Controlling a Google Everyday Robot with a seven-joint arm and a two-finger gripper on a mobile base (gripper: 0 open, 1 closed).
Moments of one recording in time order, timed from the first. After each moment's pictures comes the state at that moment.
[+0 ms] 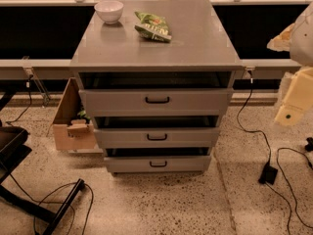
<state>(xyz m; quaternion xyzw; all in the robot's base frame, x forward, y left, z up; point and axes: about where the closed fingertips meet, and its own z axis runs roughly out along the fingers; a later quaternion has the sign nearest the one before) 0.438 -0.215 0.982 -0.60 0.78 -0.04 0.17</state>
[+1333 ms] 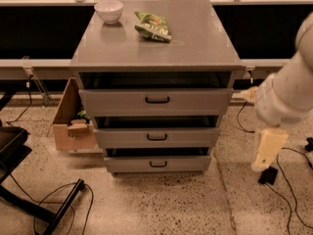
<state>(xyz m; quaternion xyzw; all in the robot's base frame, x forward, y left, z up) 0.452 -0.217 0.851 -0.68 0.72 -0.04 0.14</state>
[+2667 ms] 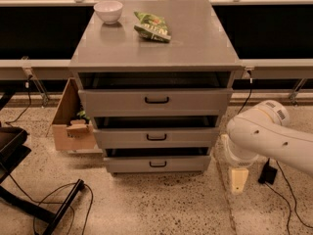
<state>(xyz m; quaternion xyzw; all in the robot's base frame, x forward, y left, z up) 0.494 -0.247 0.621 -0.70 0.71 -0.11 0.06</state>
